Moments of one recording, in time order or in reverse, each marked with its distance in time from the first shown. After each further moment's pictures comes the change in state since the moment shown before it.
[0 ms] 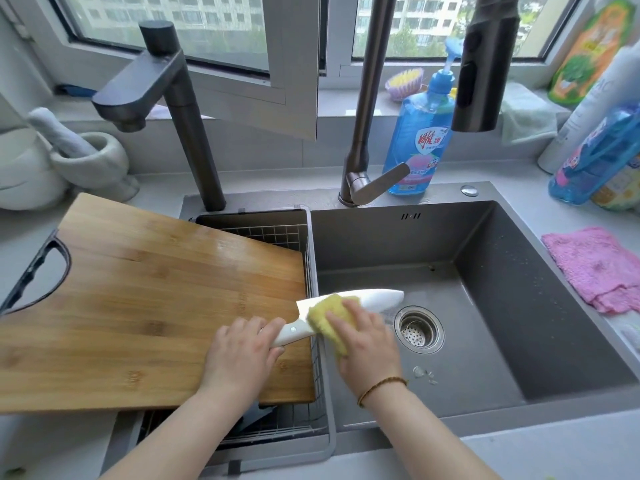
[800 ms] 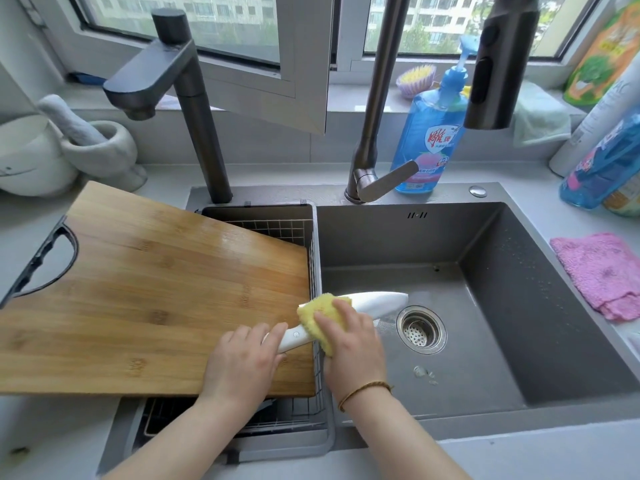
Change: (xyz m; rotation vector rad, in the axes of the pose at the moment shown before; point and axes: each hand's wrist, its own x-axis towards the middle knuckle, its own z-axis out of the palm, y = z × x) left_hand -0.020 0.004 0.000 -0.059 -0.032 0.049; right_hand -0.004 -0.029 -0.001 0.118 0.094 -0.013
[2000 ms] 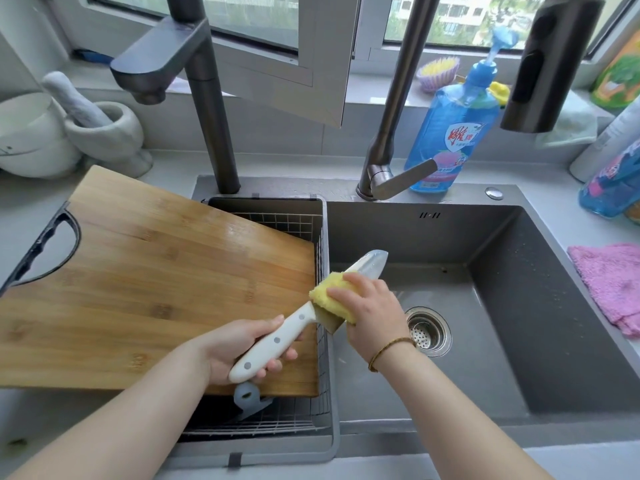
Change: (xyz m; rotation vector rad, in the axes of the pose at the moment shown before) left_hand 0.036 -0.030 -0.018 -1.787 -0.923 -0.990; right_hand 0.052 0.021 -0.021 -0.095 -0.181 -0.139
